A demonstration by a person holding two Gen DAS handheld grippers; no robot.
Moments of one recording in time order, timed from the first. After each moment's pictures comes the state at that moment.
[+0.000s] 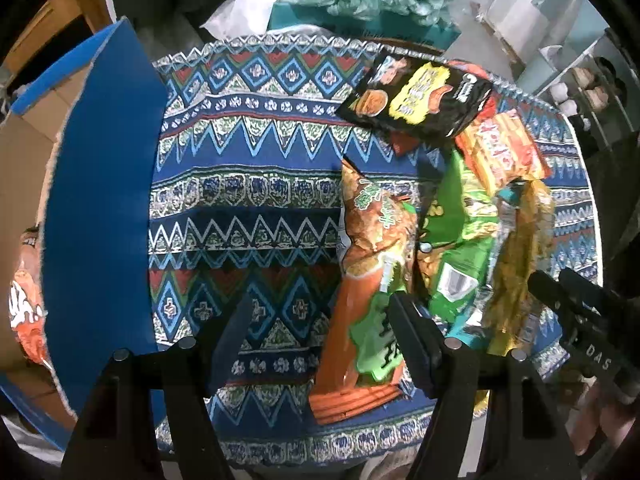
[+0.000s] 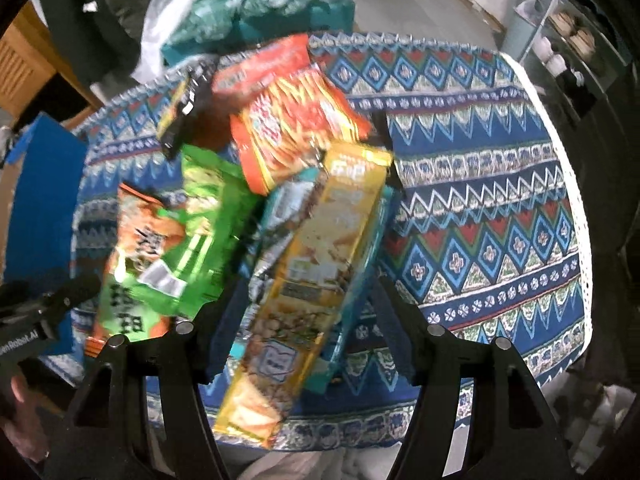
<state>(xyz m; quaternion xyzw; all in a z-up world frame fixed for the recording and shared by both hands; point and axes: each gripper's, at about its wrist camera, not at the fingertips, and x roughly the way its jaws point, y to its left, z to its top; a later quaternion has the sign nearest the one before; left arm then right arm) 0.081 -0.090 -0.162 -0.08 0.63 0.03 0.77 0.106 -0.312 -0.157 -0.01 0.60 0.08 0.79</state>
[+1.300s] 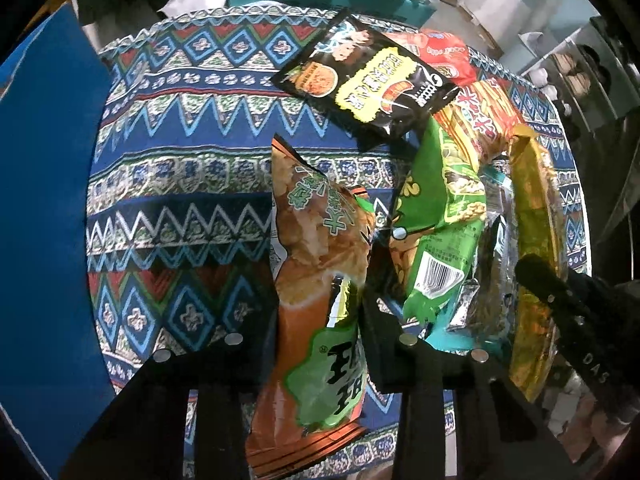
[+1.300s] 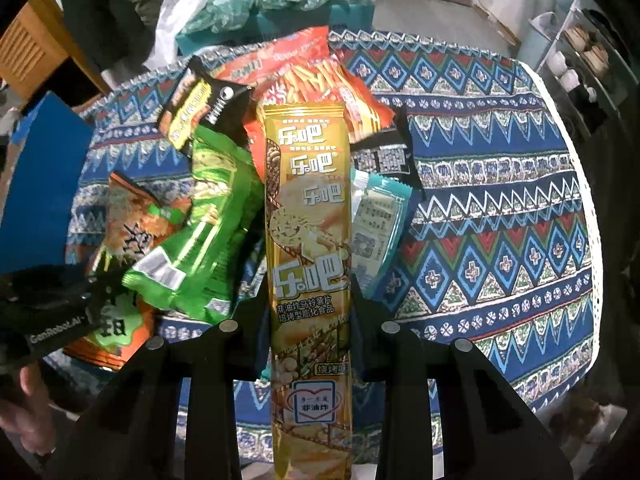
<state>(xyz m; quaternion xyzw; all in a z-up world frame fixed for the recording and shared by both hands) 0.086 -0.110 -0.188 -0.10 0.65 -0.02 0.76 0.095 -0.312 -0.158 -0.02 0.59 0.10 0.80</state>
